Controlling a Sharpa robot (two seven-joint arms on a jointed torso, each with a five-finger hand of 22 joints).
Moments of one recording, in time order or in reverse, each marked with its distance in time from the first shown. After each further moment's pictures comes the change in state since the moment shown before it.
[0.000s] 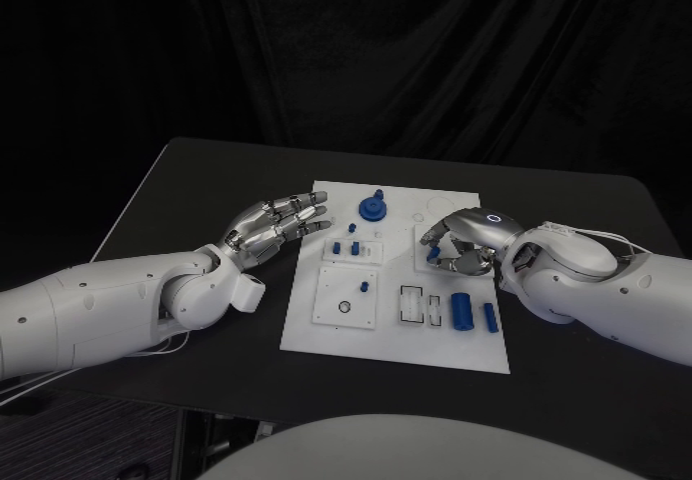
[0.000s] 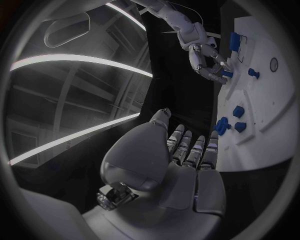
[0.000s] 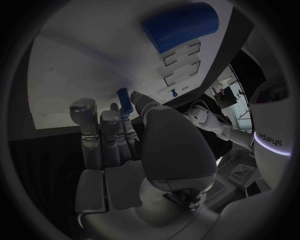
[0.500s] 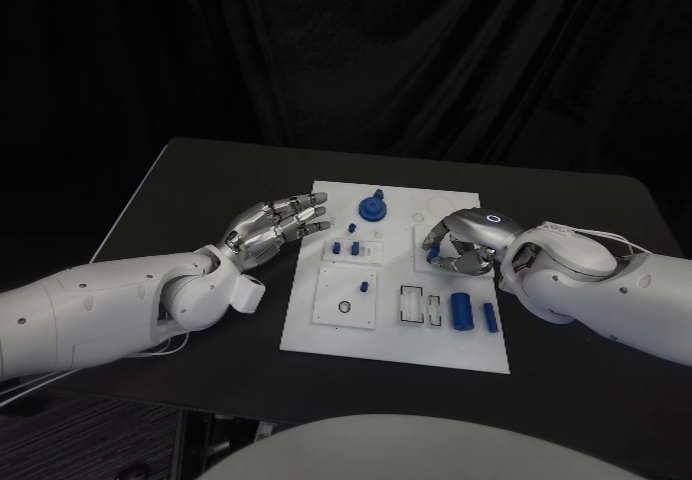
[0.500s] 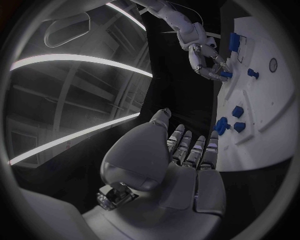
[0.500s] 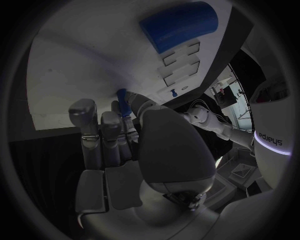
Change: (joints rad) left arm -0.003 -0.001 0.000 0.000 0.000 0.001 0.000; left_hand 0.000 0.000 0.004 -0.004 0.000 0.004 0.004 0.000 0.001 -0.004 0.003 0.000 0.000 -0.004 0.003 0.000 0.000 0.000 0.000 0.000 0.000 0.000; right arm 0.000 0.001 0.000 0.000 0.004 0.004 0.000; right_hand 0.056 0.027 0.031 -0.039 0.086 0.075 -0.011 0.045 0.031 0.037 -0.014 0.070 0.039 0.011 -0.011 0.019 0.028 0.000 0.009 -0.005 0.032 0.001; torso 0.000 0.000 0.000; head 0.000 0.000
